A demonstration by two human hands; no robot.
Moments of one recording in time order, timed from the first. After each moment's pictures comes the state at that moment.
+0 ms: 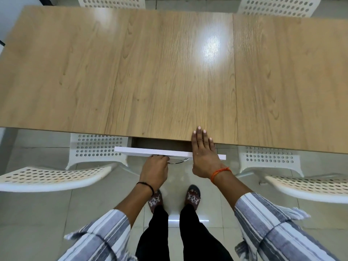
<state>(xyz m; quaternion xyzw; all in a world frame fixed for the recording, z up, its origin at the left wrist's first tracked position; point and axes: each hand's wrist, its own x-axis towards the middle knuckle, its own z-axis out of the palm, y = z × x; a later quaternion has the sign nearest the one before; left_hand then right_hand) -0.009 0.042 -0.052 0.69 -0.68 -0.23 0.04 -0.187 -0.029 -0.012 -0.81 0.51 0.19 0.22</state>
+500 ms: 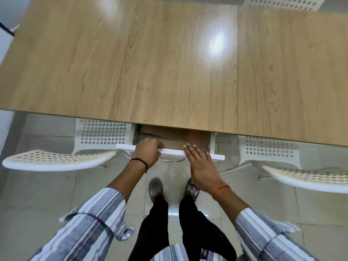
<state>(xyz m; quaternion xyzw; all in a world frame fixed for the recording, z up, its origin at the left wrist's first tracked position) 0.015 0.033 -0.019 0.73 -0.62 -0.28 -0.05 -0.204 0.045 -0.027 -0.84 0.48 0.08 0.25</state>
